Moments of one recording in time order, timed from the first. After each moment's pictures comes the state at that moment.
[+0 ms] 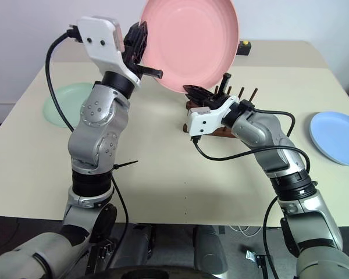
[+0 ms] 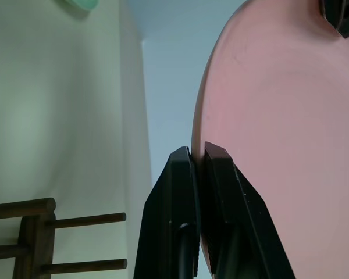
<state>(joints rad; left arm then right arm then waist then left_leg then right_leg) -0.78 -0.01 0.00 -0.29 -0.16 0.45 -0.01 -0.61 -0.64 0.19 -0.04 -0.50 -0.36 0.43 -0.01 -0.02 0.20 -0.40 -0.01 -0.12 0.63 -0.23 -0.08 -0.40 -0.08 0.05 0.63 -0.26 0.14</state>
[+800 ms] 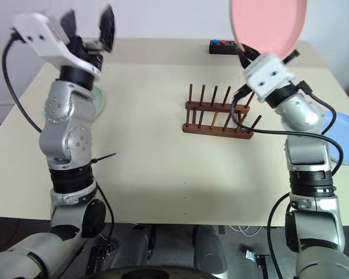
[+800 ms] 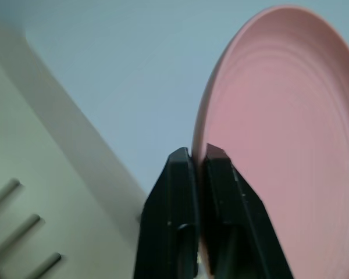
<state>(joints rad) -0.70 0.15 0.15 -0.24 -0.27 0.34 -0.10 -0.58 -0.64 -0.17 0.00 0.12 -0.08 0.53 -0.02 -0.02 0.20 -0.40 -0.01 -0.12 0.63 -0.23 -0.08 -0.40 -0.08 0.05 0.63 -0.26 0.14</state>
